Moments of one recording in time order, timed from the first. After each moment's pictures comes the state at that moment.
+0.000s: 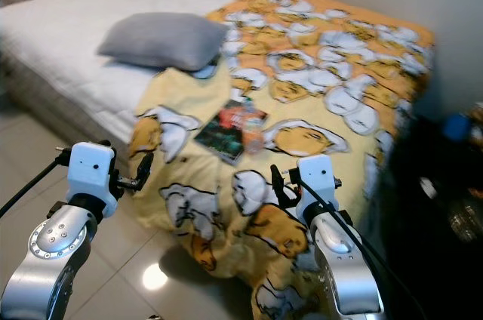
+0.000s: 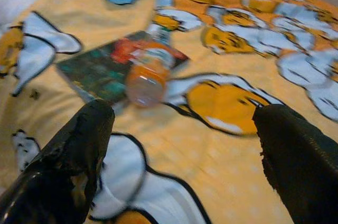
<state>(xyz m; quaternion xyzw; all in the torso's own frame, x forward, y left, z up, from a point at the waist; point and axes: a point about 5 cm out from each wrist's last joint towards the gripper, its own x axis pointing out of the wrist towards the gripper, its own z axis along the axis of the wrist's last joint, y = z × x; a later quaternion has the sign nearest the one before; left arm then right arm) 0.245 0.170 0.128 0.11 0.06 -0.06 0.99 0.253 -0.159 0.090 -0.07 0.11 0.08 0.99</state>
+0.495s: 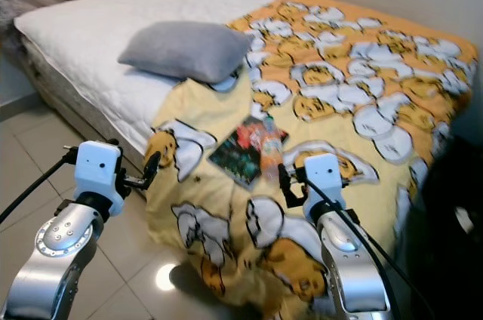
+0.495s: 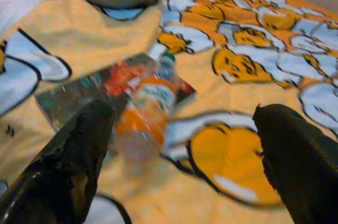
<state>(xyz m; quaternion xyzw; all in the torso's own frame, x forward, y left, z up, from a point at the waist) 0.247 0.163 0.129 0.10 0.05 -0.08 0.99 0.255 -0.164 0.091 -0.08 0.11 0.06 0.99</state>
